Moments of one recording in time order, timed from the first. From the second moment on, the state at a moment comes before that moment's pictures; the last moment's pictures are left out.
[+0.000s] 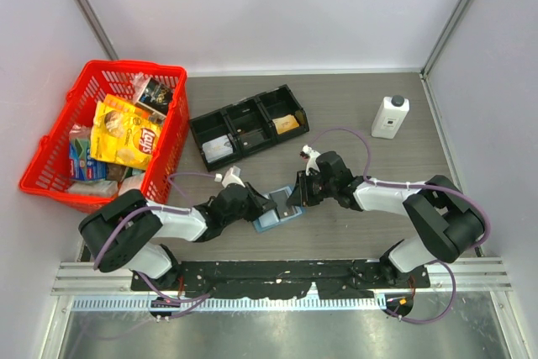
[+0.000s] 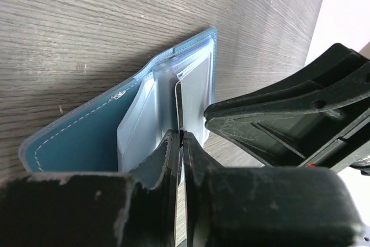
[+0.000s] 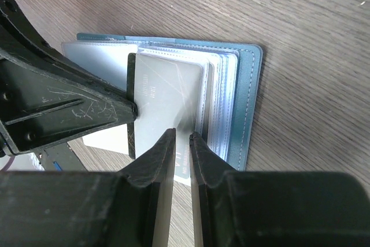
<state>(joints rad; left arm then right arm) -0.90 1.46 0.35 0.55 -0.10 -1.33 0.63 1.49 0.56 0.18 -0.42 0.51</state>
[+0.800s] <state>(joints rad) -0.89 1.44 0.28 0.67 -0.08 -1.34 0.62 1.53 0.56 0.23 -0.45 0.54</state>
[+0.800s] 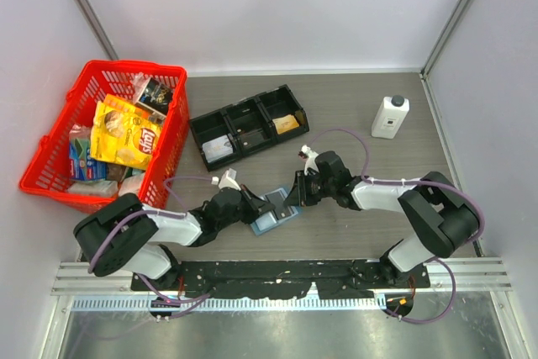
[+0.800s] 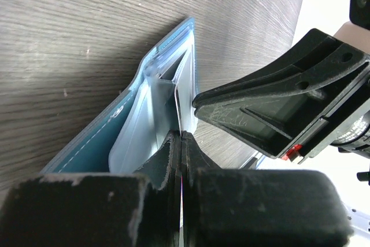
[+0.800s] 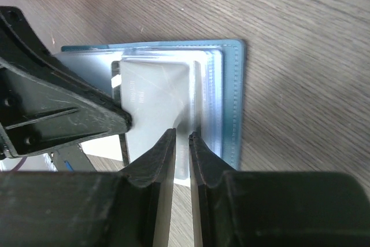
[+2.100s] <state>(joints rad) -0.88 1.41 0.25 0.63 -0.05 -1.36 0.61 1.57 0.59 0.26 -0.57 0.59</state>
